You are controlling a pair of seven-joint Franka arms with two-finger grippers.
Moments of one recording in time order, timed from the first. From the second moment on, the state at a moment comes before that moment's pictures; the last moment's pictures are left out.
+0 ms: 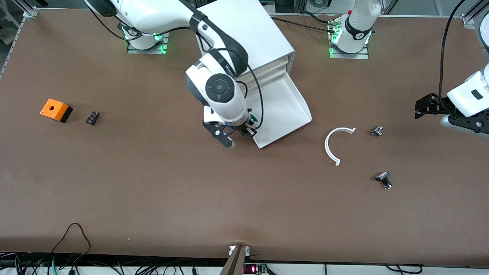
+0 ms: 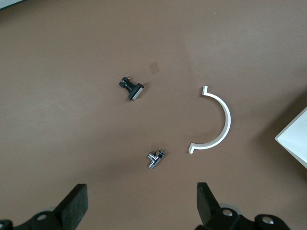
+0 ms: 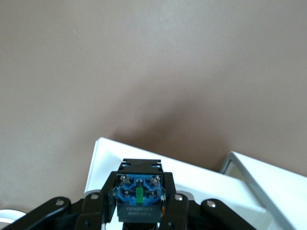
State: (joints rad) left arm 0.07 0.13 -0.06 -1.57 0.07 1.69 0.30; right arm 0.61 0.79 0.20 -1.11 -0.01 1.93 1.52
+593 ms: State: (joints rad) left arm 0.07 0.13 -0.06 -1.57 0.07 1.69 0.28; right arm 0.77 0.83 0.14 -1.11 -0.01 1.95 1.71
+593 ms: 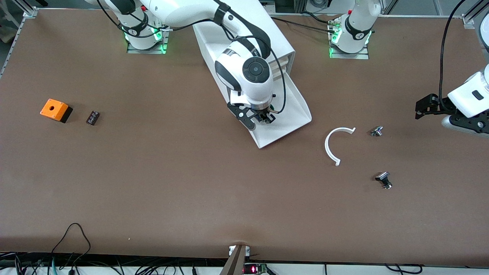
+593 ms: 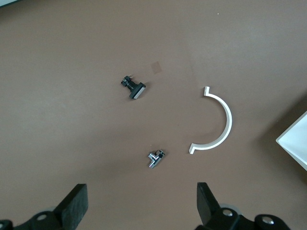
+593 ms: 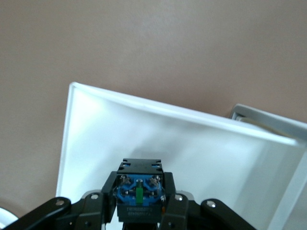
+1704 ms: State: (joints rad) left arm 0.07 0.13 -0.06 -1.57 0.07 1.68 0.28; right arm 0.85 0.92 0.10 -1.10 -0.01 1.99 1.77
